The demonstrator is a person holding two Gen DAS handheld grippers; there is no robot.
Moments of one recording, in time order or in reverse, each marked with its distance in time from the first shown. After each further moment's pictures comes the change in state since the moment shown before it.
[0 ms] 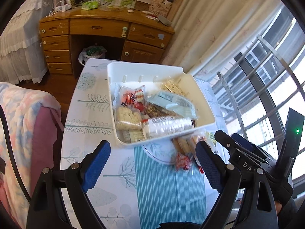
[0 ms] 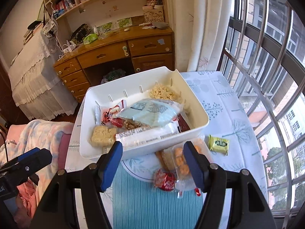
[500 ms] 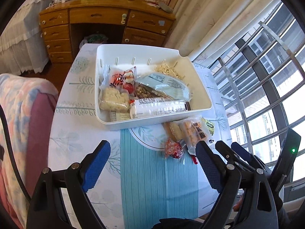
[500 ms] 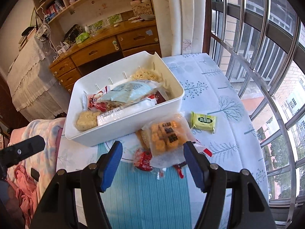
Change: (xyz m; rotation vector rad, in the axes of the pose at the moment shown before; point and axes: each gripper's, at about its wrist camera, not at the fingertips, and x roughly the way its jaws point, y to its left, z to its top) left arm 0.024 -0.044 -0.022 -0.046 0.084 0.047; right arm 0.000 -0.066 -0.039 0.039 0.060 0.021
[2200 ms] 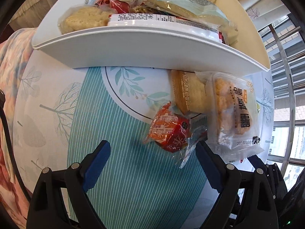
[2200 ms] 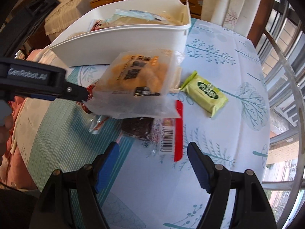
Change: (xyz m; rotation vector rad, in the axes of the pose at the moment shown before) left arm 0.186 -0.061 -0.043 -0.216 0.300 0.271; right arm 0.094 -0.081 -0.049 -0.516 0.222 0.168
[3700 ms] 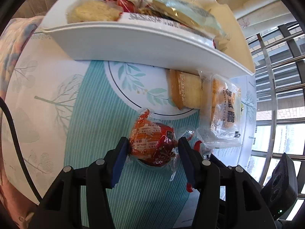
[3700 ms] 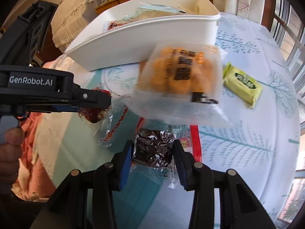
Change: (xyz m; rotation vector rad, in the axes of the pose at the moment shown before) left arm -0.024 0.048 -0.011 -0.029 -0.017 -0.176; right arm 0.006 0.026 0.002 0.107 0.005 0.207
